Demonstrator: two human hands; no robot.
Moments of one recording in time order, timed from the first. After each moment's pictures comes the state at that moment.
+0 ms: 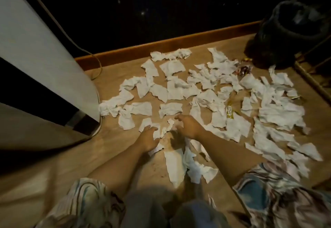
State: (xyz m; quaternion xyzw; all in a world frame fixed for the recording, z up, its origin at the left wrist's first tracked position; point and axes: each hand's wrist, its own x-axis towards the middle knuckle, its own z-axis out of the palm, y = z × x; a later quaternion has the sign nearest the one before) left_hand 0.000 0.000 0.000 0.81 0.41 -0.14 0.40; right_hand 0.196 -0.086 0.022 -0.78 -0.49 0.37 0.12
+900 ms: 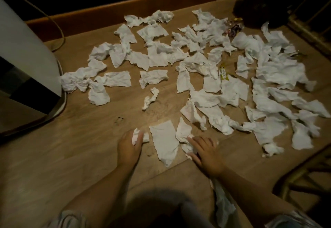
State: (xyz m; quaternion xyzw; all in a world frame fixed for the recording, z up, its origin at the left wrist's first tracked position) left_hand -0.057 -0.113 -0.161 0.77 0.50 0.20 0.34; right_hand 0.150 -0.325 -0.157 -0.80 -0.58 0.12 0.10
